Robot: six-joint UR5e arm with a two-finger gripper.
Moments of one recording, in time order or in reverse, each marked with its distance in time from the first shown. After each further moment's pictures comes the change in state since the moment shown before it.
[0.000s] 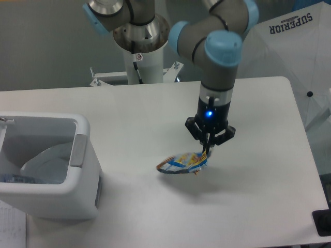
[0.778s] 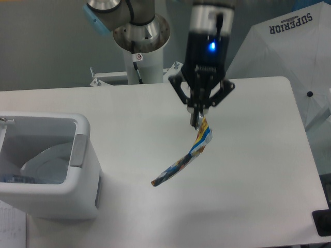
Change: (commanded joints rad) arm -0.015 0.127 0.241 0.018 -0.252 -0.575
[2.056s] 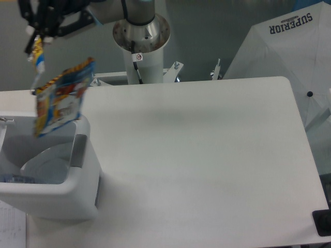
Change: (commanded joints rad) arm -0.360 0.084 -0.030 0.011 -0.105 -0.033
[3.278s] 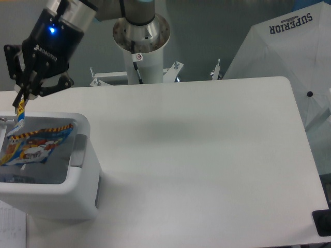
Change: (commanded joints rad) arm -0.052 -0.155 -0.098 0.055 0.050 0.023
